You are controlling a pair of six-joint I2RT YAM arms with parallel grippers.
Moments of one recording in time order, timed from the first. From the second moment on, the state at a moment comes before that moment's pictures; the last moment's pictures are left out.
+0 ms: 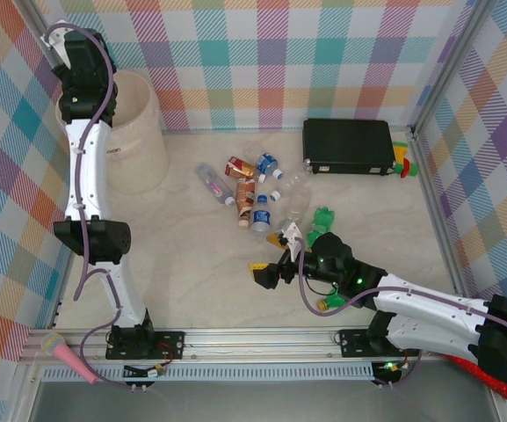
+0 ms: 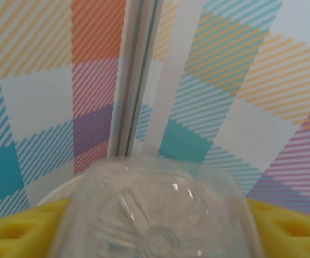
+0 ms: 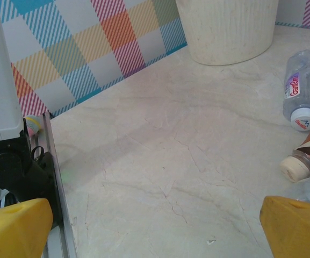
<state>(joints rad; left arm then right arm) 0.05 2.01 2.50 -0.69 -0.56 -0.34 0.99 0.95 0.49 0.21 -0.17 0.24</state>
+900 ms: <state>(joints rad) -0.35 1.24 1.42 -0.60 -0.45 -0.55 0.99 1.01 0.49 0.21 0.00 0.26</state>
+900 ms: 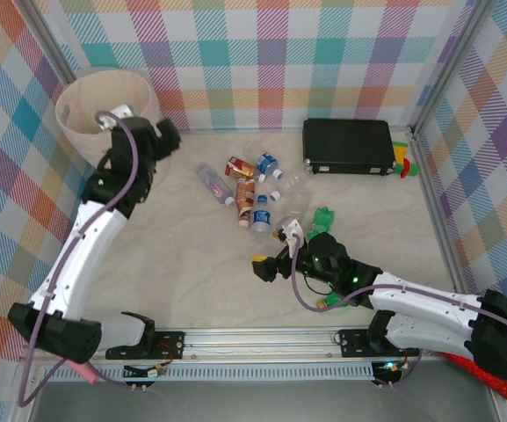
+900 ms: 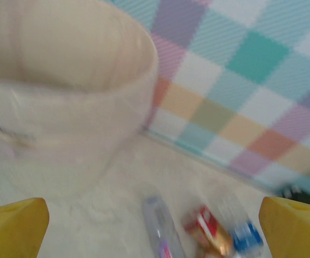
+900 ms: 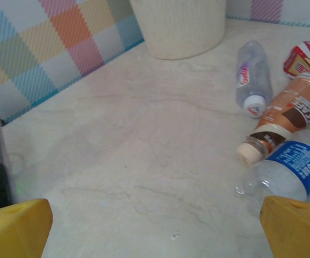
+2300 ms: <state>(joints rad) -0.82 0.57 0.73 -0.82 -0.44 -0.87 0.80 1.80 1.20 -0.45 0.10 0.68</state>
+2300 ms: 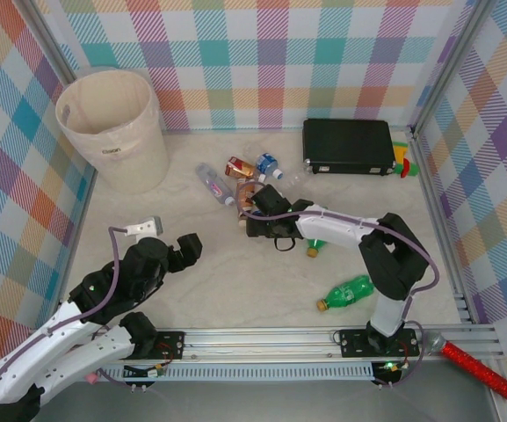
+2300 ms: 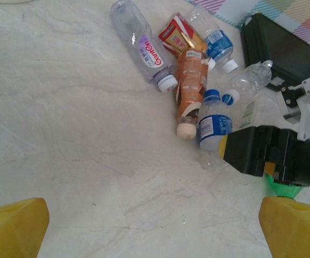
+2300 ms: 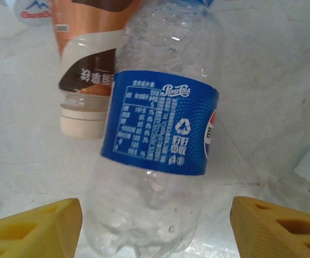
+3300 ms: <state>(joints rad) -0.82 0.52 0.72 -0.84 -0.43 -0.88 0.78 1.96 1.31 -0.44 0.11 0.65</state>
